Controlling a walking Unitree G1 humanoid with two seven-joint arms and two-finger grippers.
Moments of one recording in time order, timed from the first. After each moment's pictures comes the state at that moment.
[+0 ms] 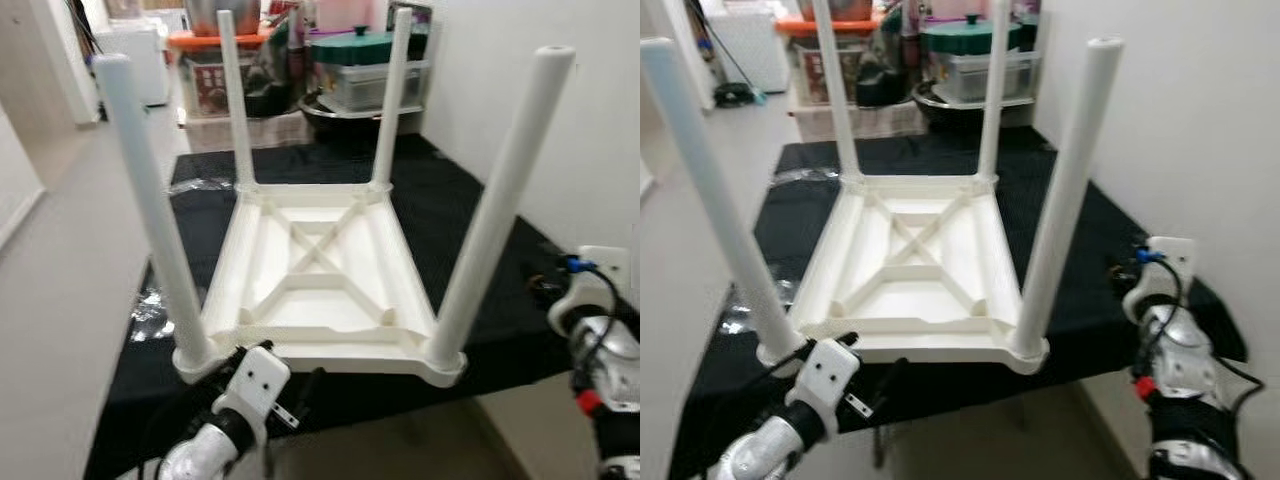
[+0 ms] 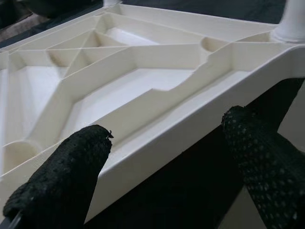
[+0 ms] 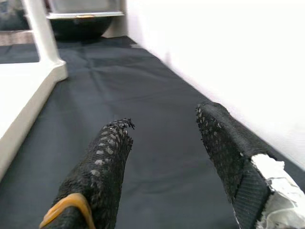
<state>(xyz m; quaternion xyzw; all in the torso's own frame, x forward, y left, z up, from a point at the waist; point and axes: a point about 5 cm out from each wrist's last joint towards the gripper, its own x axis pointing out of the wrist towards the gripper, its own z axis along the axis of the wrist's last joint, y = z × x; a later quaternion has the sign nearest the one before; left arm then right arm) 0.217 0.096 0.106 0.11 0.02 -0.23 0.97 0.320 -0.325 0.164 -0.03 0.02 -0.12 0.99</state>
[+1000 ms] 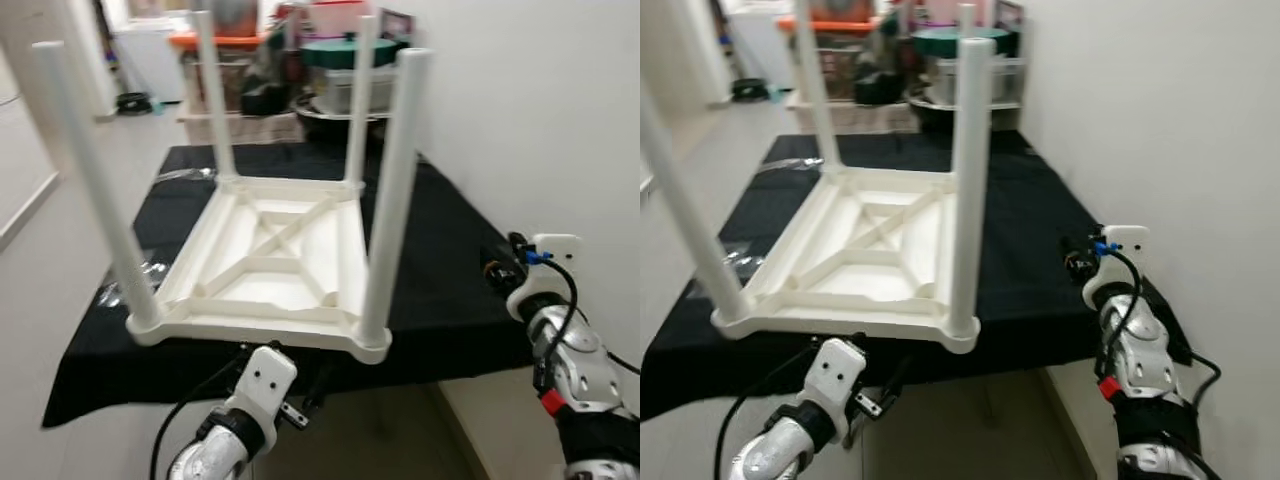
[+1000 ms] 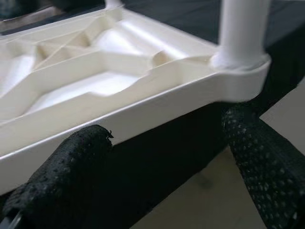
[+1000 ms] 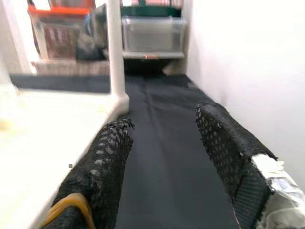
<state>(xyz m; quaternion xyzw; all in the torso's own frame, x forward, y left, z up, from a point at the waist) 0.218 0.097 0.107 0.10 0.02 -0.23 0.97 0.338 -0.270 0.185 -0.01 -0.06 -0.04 1.00</state>
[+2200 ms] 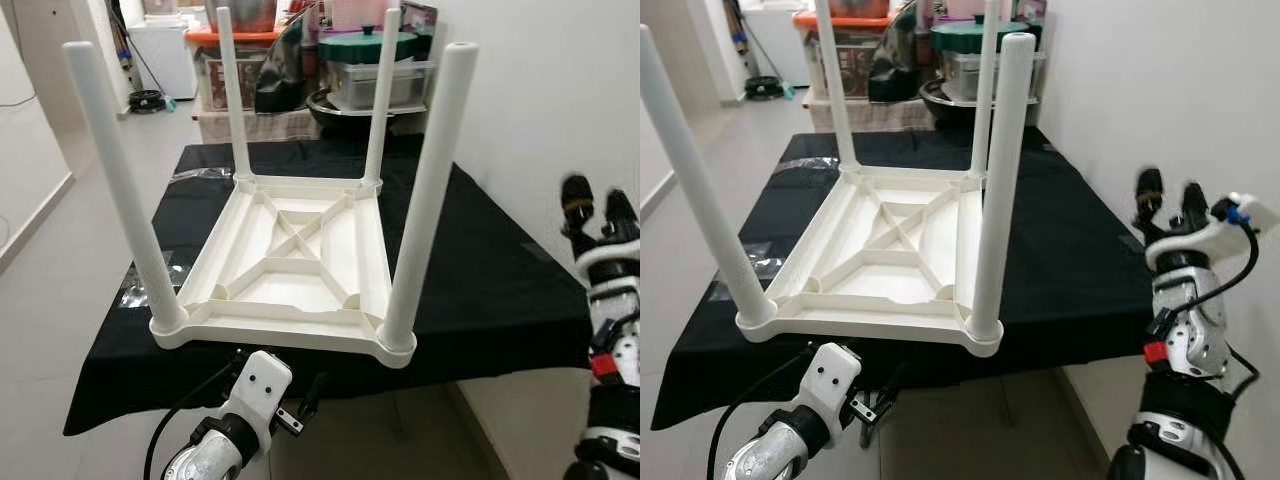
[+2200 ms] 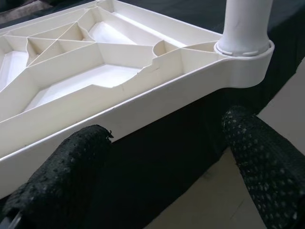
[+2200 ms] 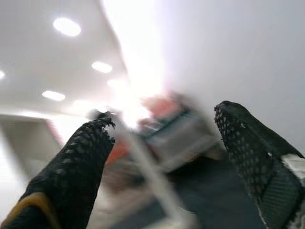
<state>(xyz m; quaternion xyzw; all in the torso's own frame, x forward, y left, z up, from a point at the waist) 0.215 0.096 0.105 0.09 0.03 -0.24 0.97 0.320 -0.297 0.278 0.28 -0.29 0.03 0.91</state>
